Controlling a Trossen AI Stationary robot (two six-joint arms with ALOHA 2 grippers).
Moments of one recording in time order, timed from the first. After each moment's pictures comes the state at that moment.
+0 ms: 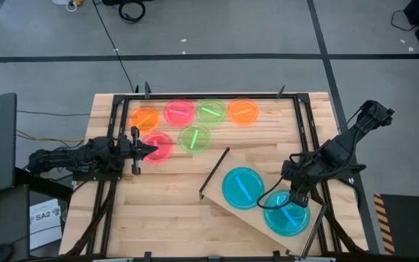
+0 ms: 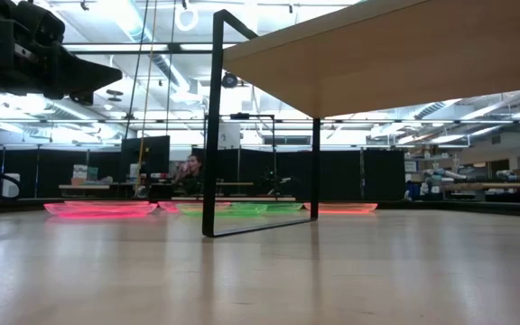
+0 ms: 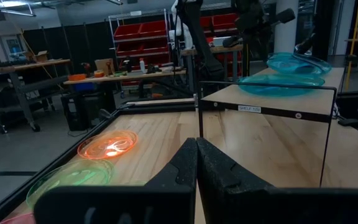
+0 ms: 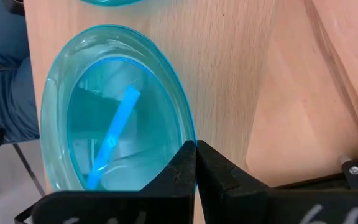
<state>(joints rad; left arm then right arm) 0.05 0.01 0.01 0.07 -0.09 0.09 0.66 1.12 1.09 -1.18 -0.07 1.18</state>
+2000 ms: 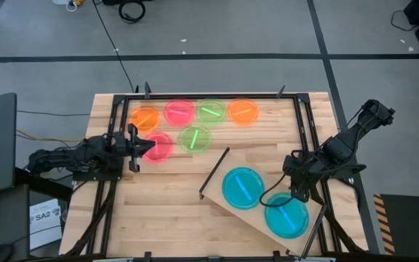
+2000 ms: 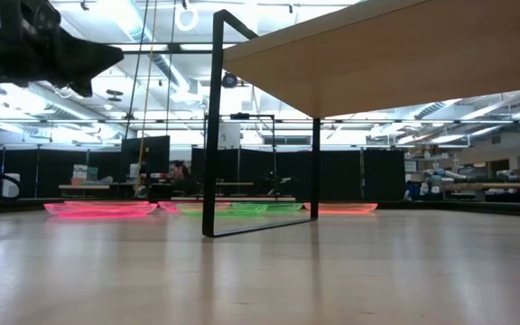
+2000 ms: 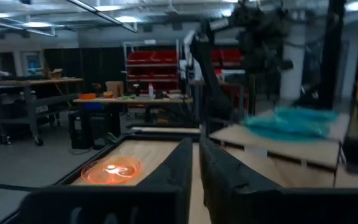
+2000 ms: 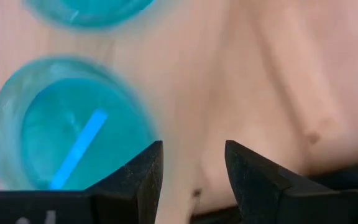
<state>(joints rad) 0.05 0.01 0.01 0.21 -0.14 0.01 0.63 1.07 1.09 -1.26 0.06 1.08</state>
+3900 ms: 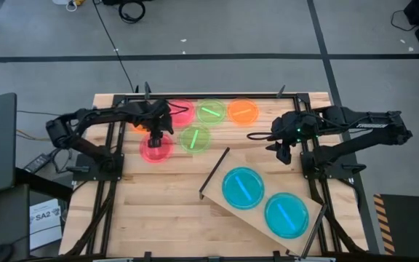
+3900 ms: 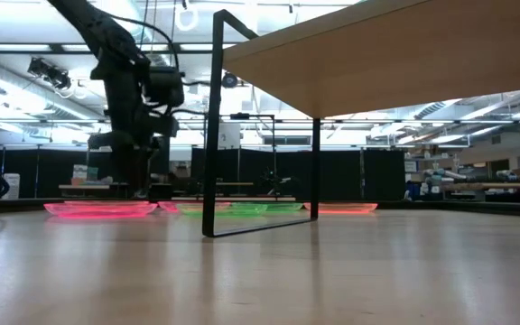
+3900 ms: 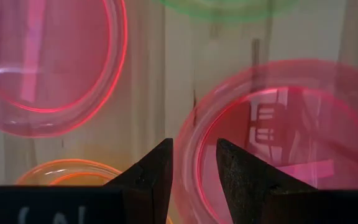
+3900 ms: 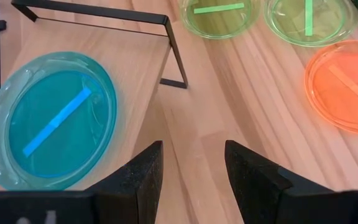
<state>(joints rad) 0.60 1.47 0.81 -0.63 -0.04 0.62 0.01 0.96 1.09 -1.02 0.05 0.34</state>
